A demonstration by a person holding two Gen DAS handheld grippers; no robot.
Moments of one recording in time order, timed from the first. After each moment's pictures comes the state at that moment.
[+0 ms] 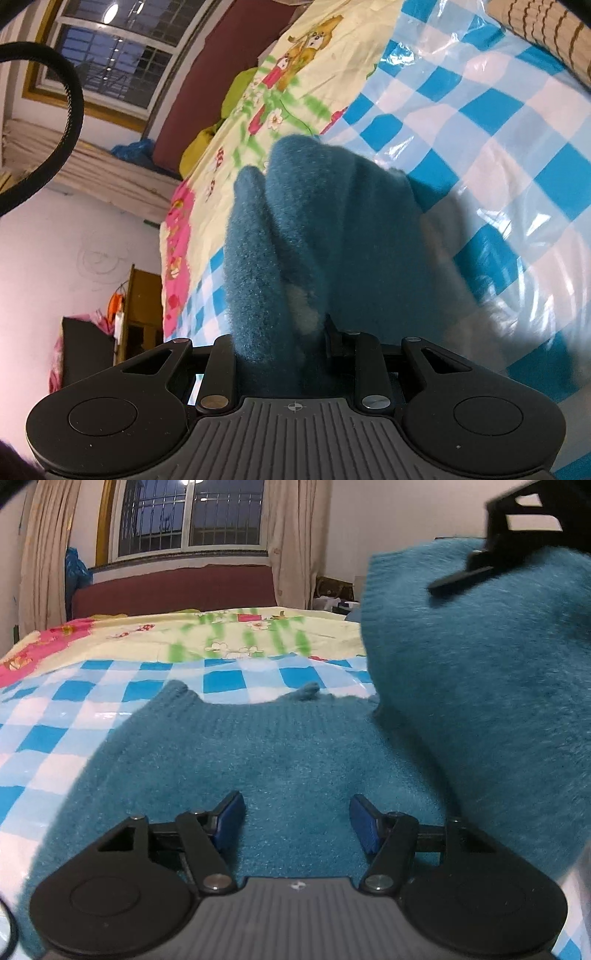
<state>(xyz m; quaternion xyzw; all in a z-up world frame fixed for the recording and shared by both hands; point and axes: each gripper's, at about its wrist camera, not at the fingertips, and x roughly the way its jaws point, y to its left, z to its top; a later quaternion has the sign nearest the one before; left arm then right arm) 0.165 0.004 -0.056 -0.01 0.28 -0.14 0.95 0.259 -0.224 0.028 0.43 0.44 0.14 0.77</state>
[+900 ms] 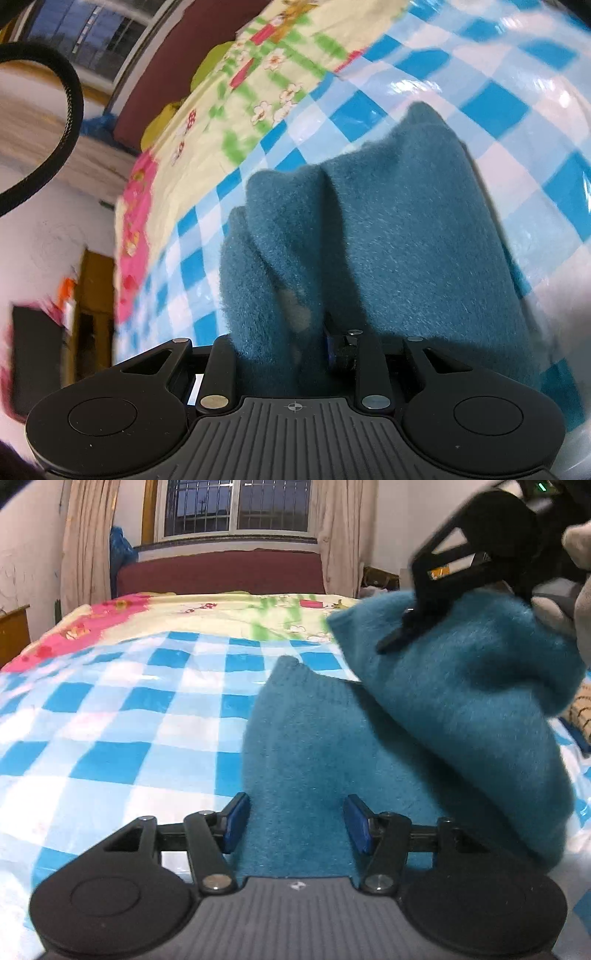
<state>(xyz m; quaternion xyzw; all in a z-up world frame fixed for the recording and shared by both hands) 0.137 0.092 -0.047 -0.02 0.30 -0.08 0.95 0.288 -0.089 0.007 0.36 0.48 0.08 0.80</state>
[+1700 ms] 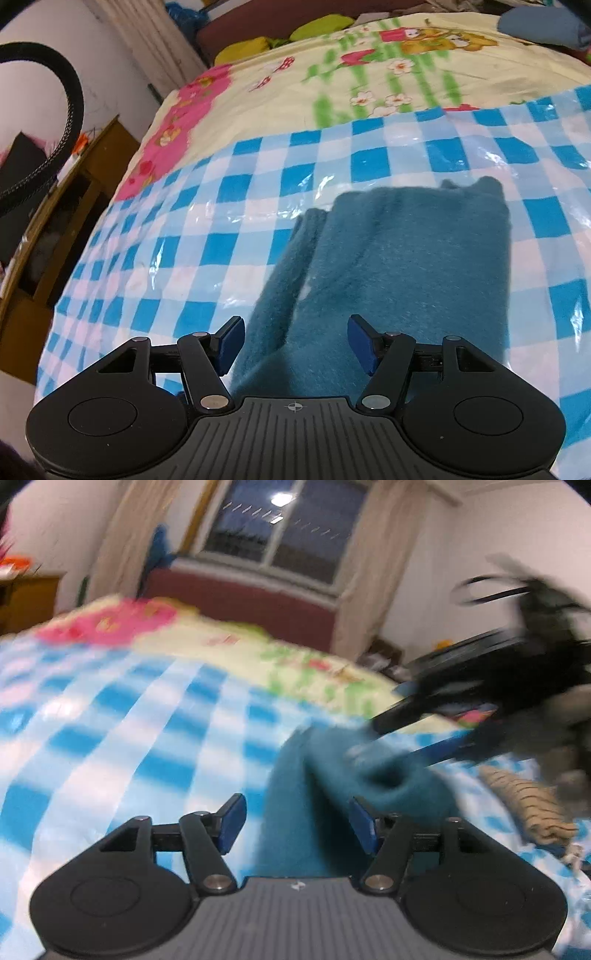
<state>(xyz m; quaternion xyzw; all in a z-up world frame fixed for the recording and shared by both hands) 0.075 0.147 0.009 -0.14 0.22 -0.10 0.96 0.255 -0.036 0.059 0.13 0.49 0.18 0.84</state>
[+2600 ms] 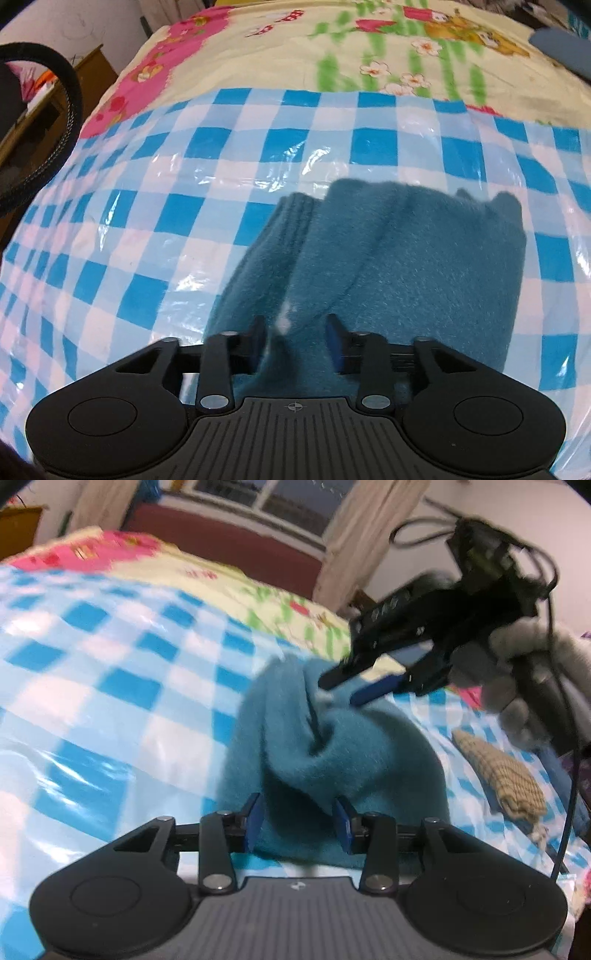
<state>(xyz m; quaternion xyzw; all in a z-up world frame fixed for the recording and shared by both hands) 0.081 0.153 -0.032 -0.20 0.31 -0.13 0.92 0.301 0.005 0.036 0.01 0.54 0.16 0.82</state>
